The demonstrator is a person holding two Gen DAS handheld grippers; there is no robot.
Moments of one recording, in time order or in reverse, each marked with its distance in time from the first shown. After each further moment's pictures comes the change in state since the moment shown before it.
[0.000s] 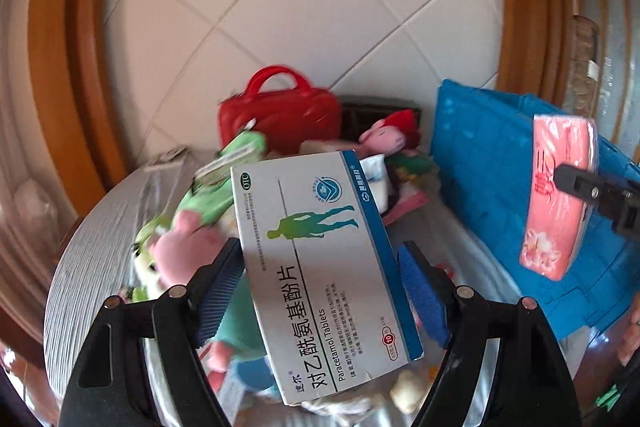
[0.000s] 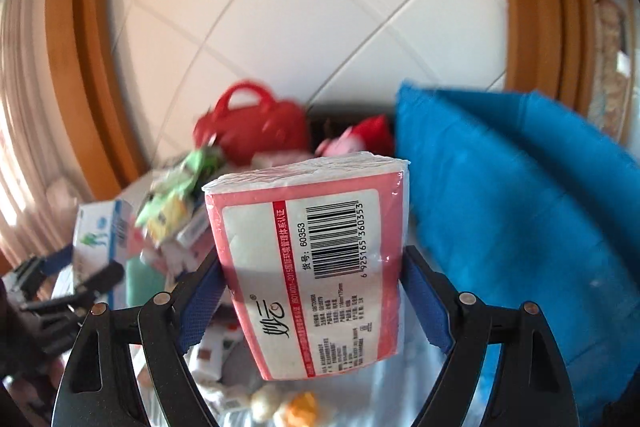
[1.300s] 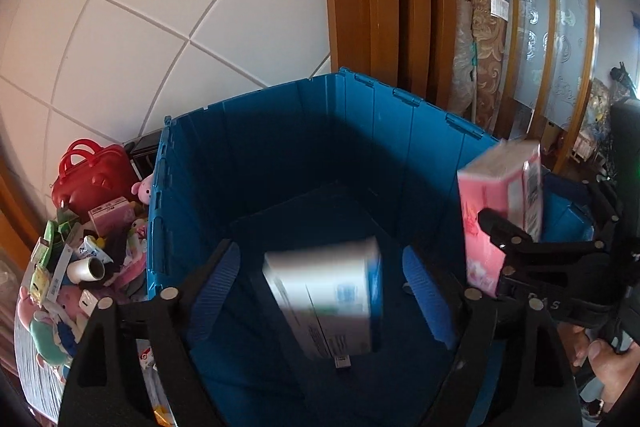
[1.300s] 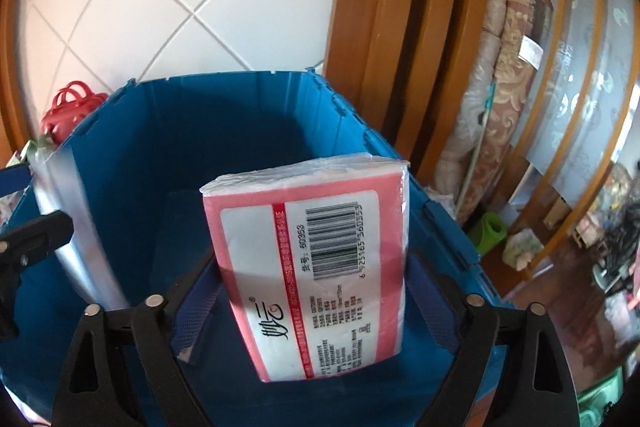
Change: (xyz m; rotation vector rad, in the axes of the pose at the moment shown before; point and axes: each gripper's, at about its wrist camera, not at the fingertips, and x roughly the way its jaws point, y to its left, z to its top) left arm 0.081 -0.467 0.114 0.122 0.097 -0.053; right arm -0.067 -0.419 0.007 -0.063 0.075 -0.318
